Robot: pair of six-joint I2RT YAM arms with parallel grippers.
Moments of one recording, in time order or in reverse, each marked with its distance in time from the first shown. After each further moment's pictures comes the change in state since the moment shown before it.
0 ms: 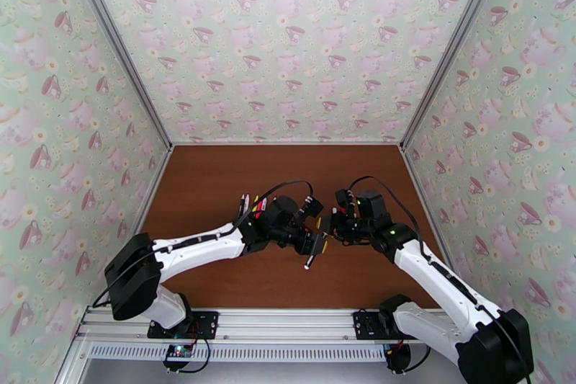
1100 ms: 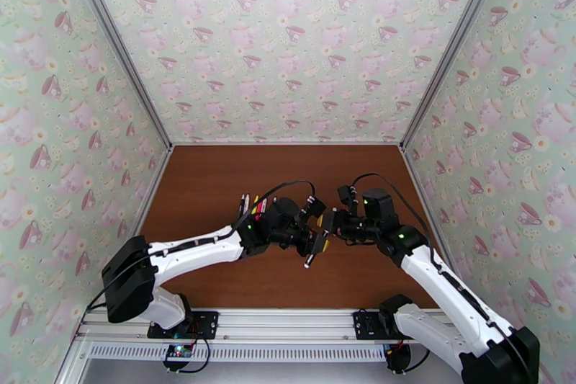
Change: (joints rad) left arm -0.035 -0.049 0.000 0.015 -0.024 0.019; right arm -0.027 -0.087 0.045 -0.031 -0.062 -0.029
